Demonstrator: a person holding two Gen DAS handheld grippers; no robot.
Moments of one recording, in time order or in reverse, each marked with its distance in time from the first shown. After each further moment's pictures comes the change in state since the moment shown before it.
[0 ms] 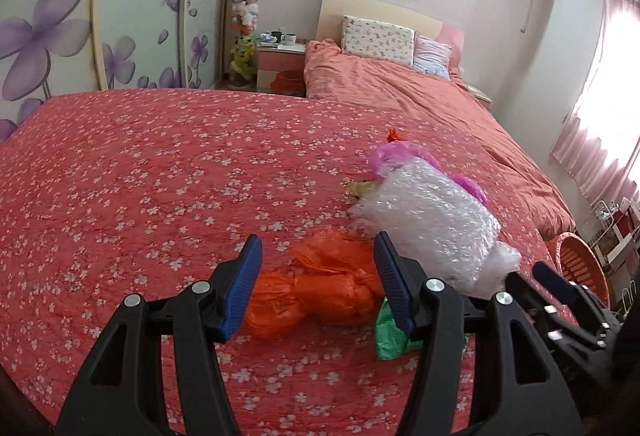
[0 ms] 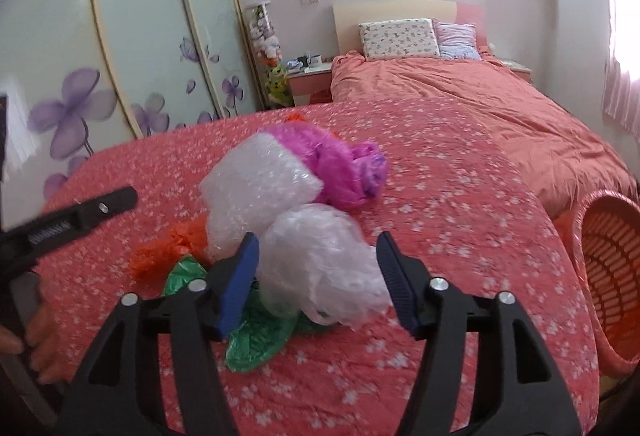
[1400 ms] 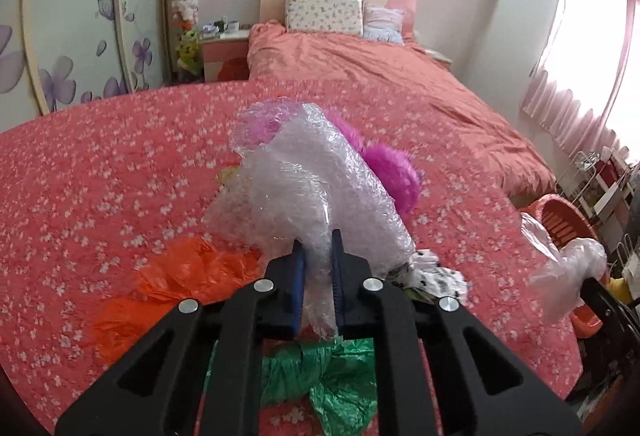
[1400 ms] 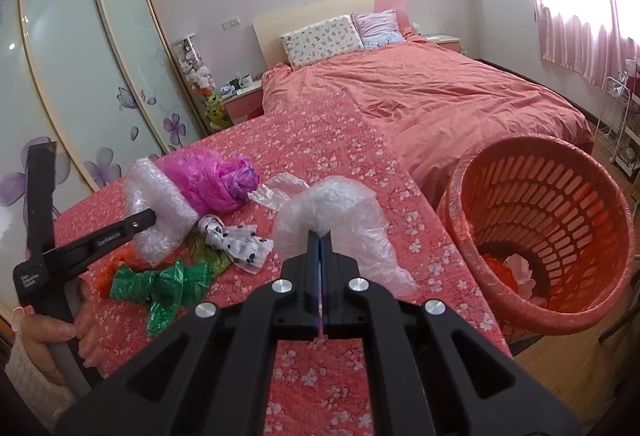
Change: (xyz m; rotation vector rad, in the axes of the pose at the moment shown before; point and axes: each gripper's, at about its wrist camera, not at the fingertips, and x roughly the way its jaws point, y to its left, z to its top) left arm 0.049 -0.091 -0.003 0.149 0.064 -0.108; right arm -0.076 -0.115 -0.024 0.259 -0.056 -0.131
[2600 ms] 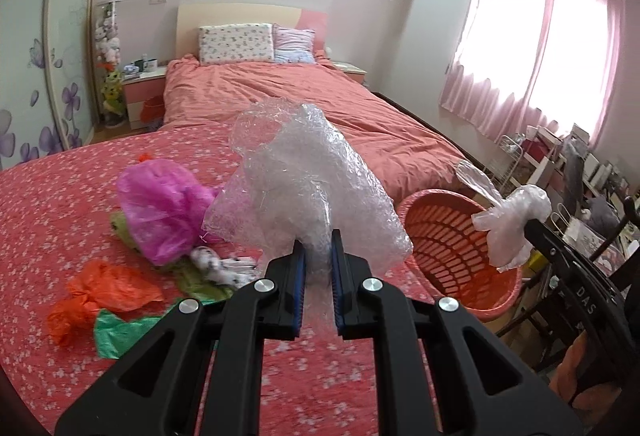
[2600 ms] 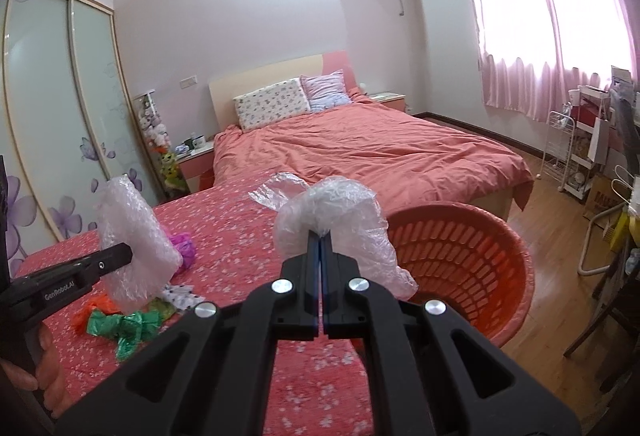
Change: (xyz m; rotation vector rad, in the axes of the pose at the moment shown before) left arm -0.047 -0.110 -0.003 0.150 -0.070 -0.251; right arm -0.092 -0.065 0.027 0.027 -0.228 -0.188
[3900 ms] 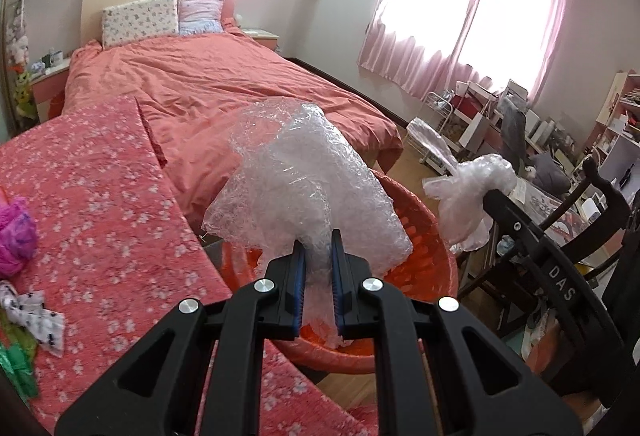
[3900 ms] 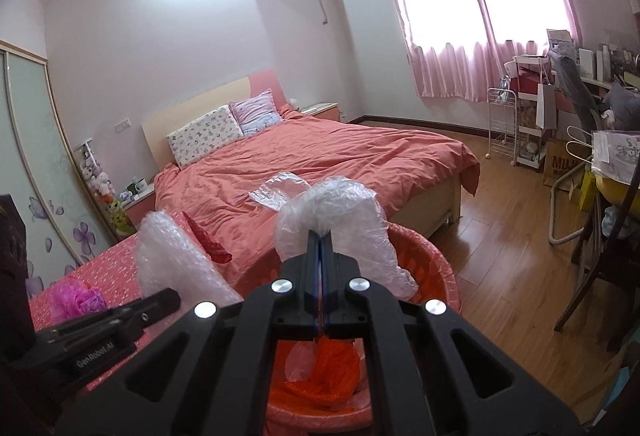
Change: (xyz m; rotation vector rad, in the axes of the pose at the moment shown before) left arm 0.105 -0.143 -0.002 0.102 0.120 -0.266; right arm 0.043 -0.129 0.004 0.181 -0.070 -0.174
